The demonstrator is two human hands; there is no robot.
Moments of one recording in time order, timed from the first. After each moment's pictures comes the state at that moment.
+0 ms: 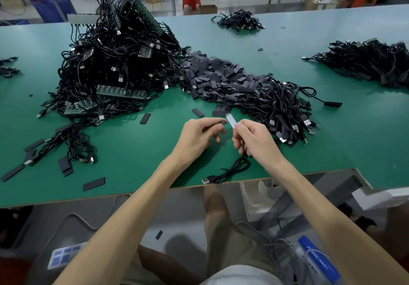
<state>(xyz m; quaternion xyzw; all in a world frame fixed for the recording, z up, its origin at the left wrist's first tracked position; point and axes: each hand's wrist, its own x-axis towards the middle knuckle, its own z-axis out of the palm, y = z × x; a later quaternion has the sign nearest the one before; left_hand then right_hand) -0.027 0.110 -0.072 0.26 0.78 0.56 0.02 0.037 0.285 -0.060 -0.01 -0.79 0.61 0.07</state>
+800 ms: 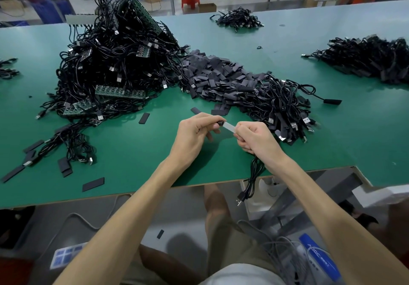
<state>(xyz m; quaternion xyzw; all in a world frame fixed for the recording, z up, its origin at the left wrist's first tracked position) -0.022 0.107 -0.070 0.31 0.77 0.56 -0.07 0.038 0.287 -0.055 0.00 -0.77 0.64 0.02</state>
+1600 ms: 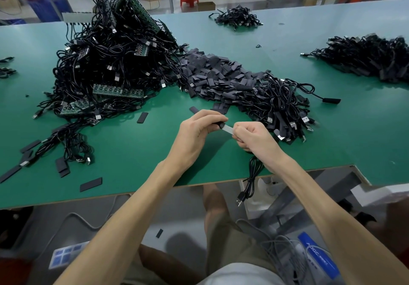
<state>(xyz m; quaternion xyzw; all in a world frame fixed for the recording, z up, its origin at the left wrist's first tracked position) -0.017 0.110 -0.064 0.36 0.79 0.48 -0.14 0.039 0.289 -0.055 0.03 -0.79 0.62 0.02</state>
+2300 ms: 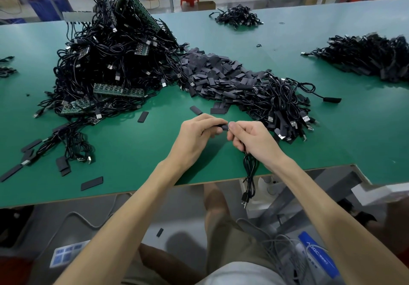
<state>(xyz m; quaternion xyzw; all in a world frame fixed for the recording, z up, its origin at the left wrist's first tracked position) -0.011 0.107 -0.060 0.35 0.80 0.47 -0.11 0.036 0.289 -0.064 0.04 -0.79 0.61 0.03</state>
